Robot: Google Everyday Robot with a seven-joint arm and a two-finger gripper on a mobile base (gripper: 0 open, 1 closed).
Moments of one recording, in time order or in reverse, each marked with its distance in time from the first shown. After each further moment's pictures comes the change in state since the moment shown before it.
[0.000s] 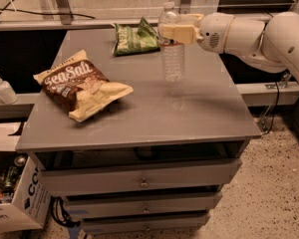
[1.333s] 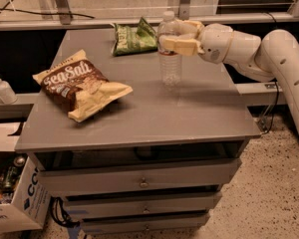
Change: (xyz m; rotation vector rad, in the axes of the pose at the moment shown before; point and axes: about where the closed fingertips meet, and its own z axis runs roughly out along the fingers) arm 0.018 0.008 -0.007 -0.169 -0.154 -0.187
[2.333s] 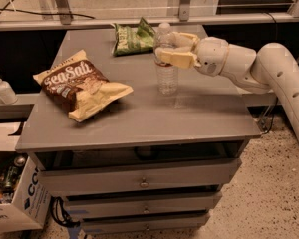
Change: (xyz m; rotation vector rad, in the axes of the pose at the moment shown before) arm 0.021 0.032 0.001 -0.038 0.001 0.047
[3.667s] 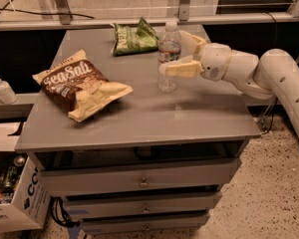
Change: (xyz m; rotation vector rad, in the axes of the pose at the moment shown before) arm 0.011 -0.004 -0.014 0.039 0.012 0.023
